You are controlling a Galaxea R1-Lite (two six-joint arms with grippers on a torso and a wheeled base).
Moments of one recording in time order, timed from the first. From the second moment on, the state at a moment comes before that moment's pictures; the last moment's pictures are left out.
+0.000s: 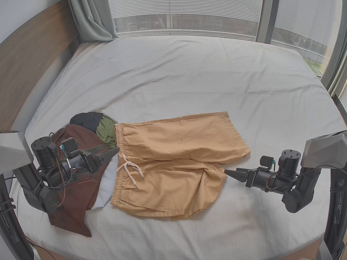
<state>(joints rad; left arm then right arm) -0.05 2.08 -0.45 -1.54 -0.63 -0.33 0.20 2.34 -0.52 -1.54 0.60 0.41</state>
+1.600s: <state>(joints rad) -0.08 2.11 -0.45 -1.54 -0.63 -0.33 0.39 2.29 -0.55 -1.54 0.52 0.69</state>
